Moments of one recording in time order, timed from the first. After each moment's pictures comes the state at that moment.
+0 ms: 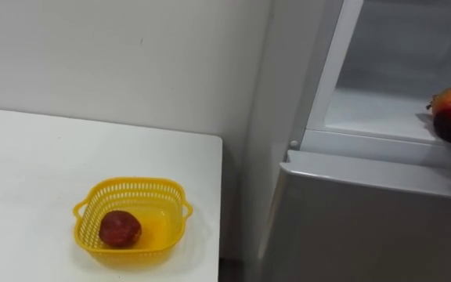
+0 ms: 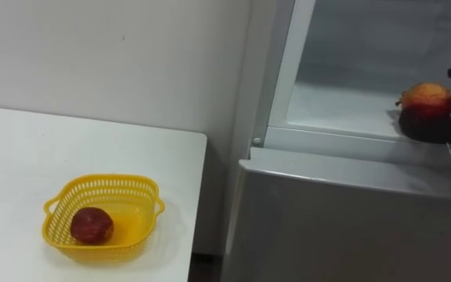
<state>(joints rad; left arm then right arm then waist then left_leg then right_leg) 0.20 0.35 -0.08 1.08 0.27 0.10 -0.11 -0.79 -0.81 0.07 0.83 0.37 -0.02 -0.12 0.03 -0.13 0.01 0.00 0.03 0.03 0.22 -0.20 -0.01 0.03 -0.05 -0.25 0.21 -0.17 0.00</state>
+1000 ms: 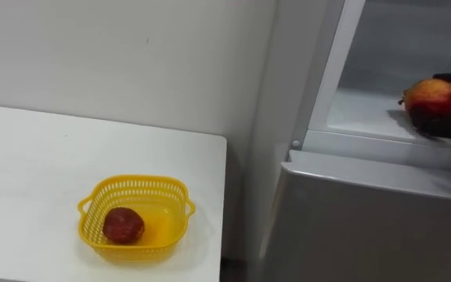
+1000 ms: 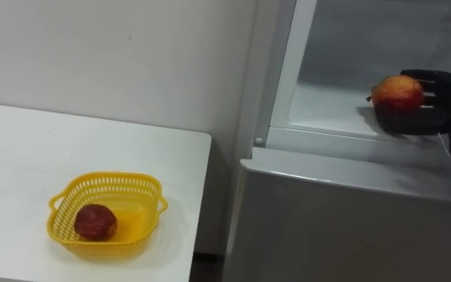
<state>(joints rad) 0.18 0.36 -0.08 1.09 0.26 0.12 -0.14 -0.83 -0.81 0.12 0.83 0.43 -0.03 -0.04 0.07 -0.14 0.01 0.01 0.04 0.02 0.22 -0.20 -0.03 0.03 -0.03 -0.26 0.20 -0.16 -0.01</state>
